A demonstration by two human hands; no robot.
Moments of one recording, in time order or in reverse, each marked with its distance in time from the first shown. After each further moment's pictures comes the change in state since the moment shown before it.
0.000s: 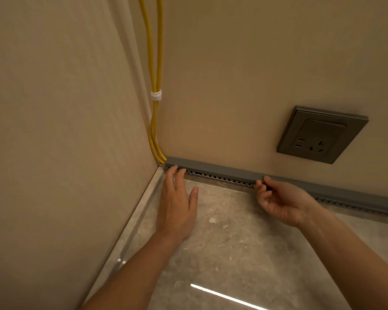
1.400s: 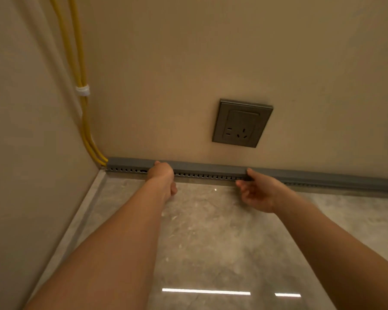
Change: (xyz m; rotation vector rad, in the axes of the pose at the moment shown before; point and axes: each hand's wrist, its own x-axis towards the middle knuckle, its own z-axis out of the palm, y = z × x) left_hand 0.068 0.081 0.035 -0.756 -0.371 -1.034; right_hand -0.028 -0.032 -0.060 -0.226 0.294 -0.183
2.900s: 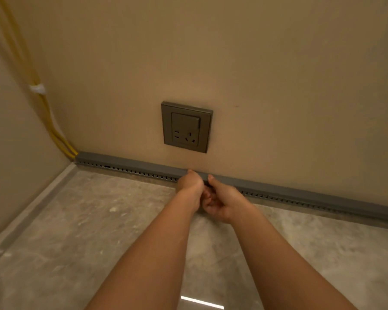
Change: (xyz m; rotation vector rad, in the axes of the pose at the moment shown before) left_hand -0.059 -0.035 0.155 0.030 0.035 -0.053; right_hand 0.015 -0.011 -0.031 0.059 -0.292 0.064
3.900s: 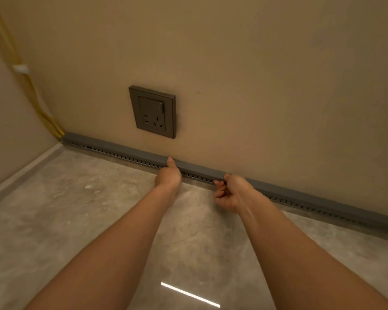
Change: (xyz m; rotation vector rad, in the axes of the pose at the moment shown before) left_hand -0.005 -0.021 0.027 0.144 0.245 0.131; right_hand -0.009 -0.055 -0.072 -0.103 0.138 0.065
